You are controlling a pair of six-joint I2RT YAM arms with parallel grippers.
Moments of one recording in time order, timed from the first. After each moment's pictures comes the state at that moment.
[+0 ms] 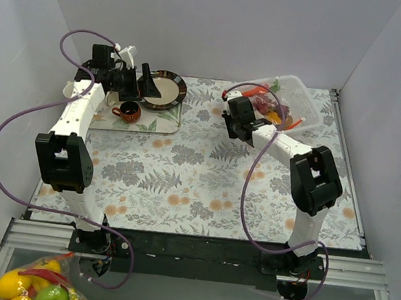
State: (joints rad) left arm 0.02 1.76 1.67 -0.69 0.62 -0.20; right arm 0.57 1.94 1.42 -0.24 0.21 0.00
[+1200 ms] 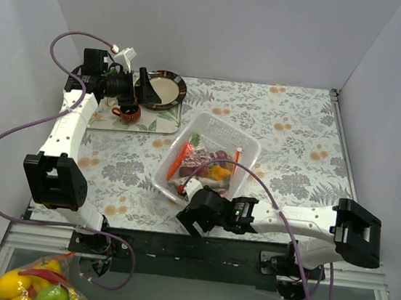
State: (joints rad) left arm 0.02 1.58 1.56 -0.73 0.73 -0.18; right arm 1.36 1.42 0.82 -0.31 0.17 0.33
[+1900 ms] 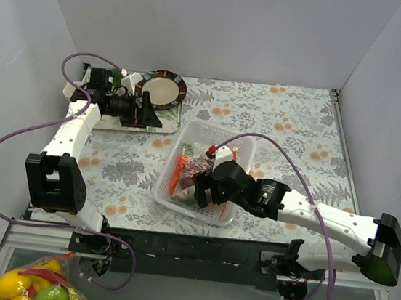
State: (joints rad) left arm 0.02 1.55 1.37 -0.76 0.82 -0.08; right arm 1.20 1.17 0.92 -0.47 0.27 0.51
